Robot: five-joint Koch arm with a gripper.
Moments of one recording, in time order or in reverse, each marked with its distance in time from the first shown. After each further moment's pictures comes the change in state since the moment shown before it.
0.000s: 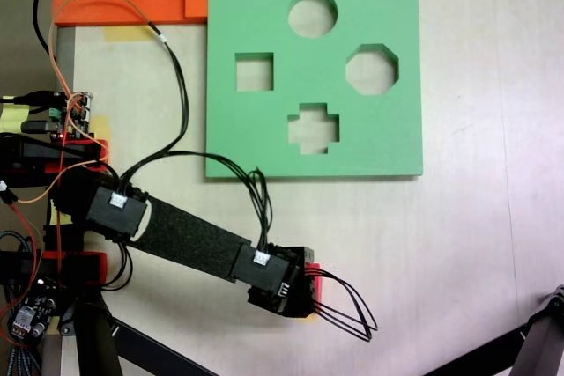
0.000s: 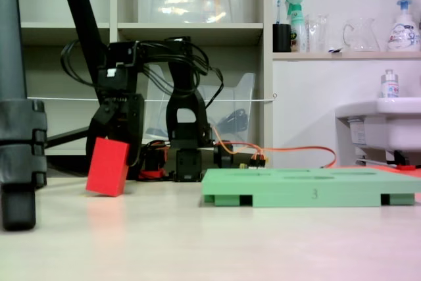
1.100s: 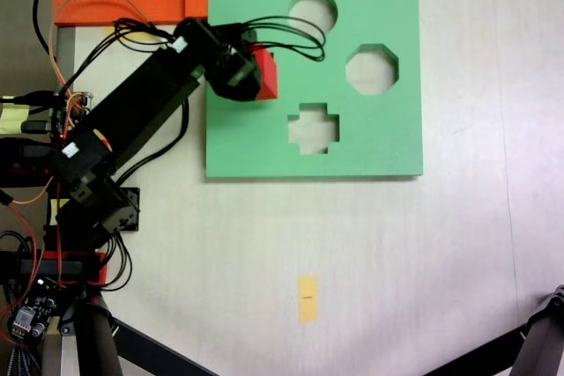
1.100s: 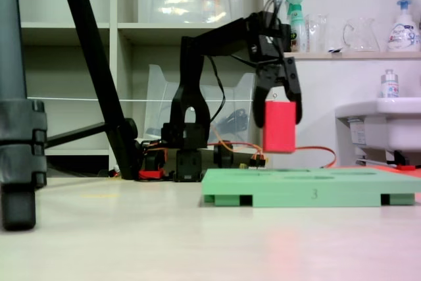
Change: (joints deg) arm -65.6 9.4 -9.2 11.0 62.6
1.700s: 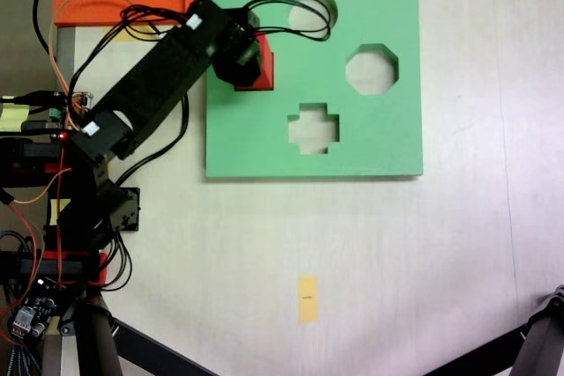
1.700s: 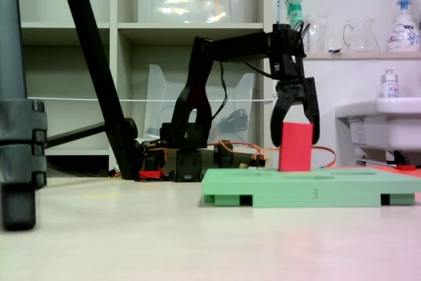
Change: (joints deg) arm -4.3 -9.0 -1.7 -2.3 7.6
